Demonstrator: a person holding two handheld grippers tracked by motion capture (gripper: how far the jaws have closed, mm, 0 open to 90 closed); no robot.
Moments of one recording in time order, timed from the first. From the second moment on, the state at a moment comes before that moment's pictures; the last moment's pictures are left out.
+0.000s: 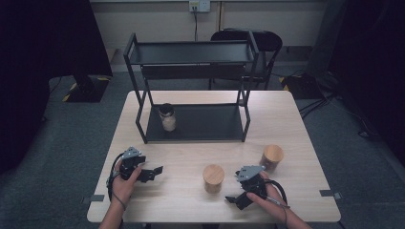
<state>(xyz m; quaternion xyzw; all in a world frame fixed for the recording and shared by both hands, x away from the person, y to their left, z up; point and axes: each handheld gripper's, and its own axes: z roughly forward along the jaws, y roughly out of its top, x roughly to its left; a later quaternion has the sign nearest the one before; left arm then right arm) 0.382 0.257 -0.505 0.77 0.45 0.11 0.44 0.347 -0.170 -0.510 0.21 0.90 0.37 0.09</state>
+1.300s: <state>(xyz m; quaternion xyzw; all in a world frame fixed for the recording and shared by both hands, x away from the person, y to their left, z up) 0.370 0.274 -0.503 0.76 0.46 0.12 0.44 0.347 -0.170 -0.510 0.21 0.90 0.37 0.09</state>
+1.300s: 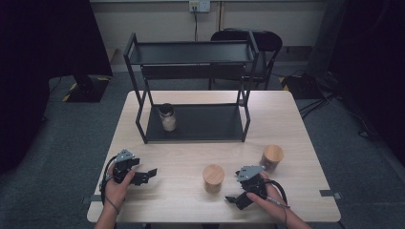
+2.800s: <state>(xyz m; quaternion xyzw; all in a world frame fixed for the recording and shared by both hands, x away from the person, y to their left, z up) 0.355 0.292 -0.505 0.77 0.46 0.13 0.42 0.347 -0.170 -0.510 0.21 0.90 0.37 0.09</state>
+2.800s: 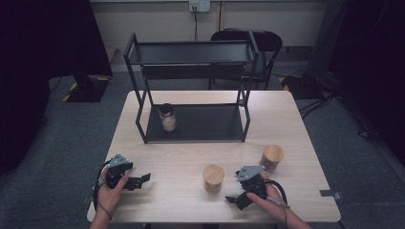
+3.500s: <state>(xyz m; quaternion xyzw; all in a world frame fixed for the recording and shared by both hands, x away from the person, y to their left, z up) 0.349 0.299 -0.507 0.77 0.47 0.14 0.42 0.347 -0.170 -0.510 0.21 0.90 0.37 0.09</state>
